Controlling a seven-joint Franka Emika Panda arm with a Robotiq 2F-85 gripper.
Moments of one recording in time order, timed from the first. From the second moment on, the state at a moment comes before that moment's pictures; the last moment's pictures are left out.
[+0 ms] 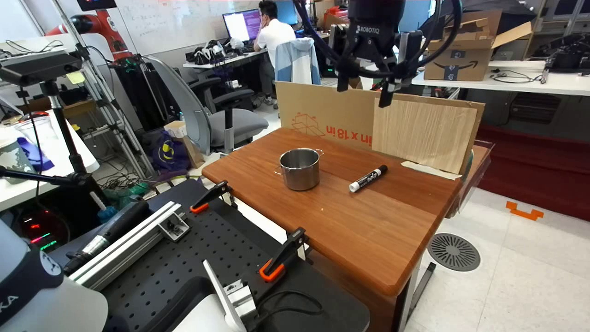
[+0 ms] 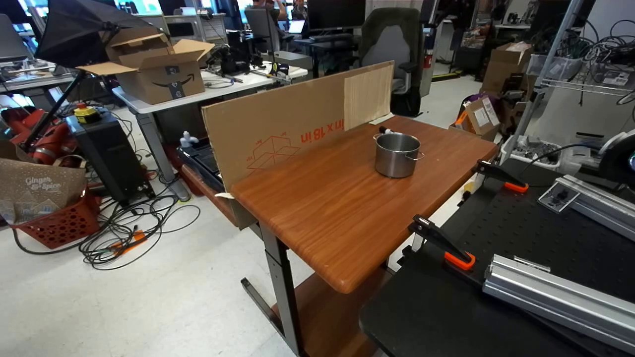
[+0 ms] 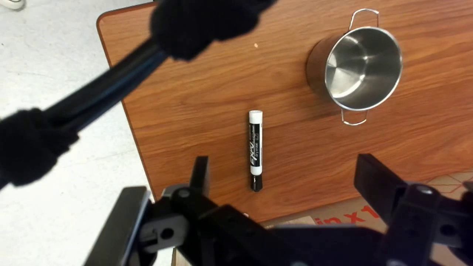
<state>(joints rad) -0.08 0.12 -0.22 -2.12 0.13 2.15 -0.22</state>
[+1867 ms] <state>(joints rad) -0.06 0.74 -0.13 -1.72 0.01 2.33 0.14</state>
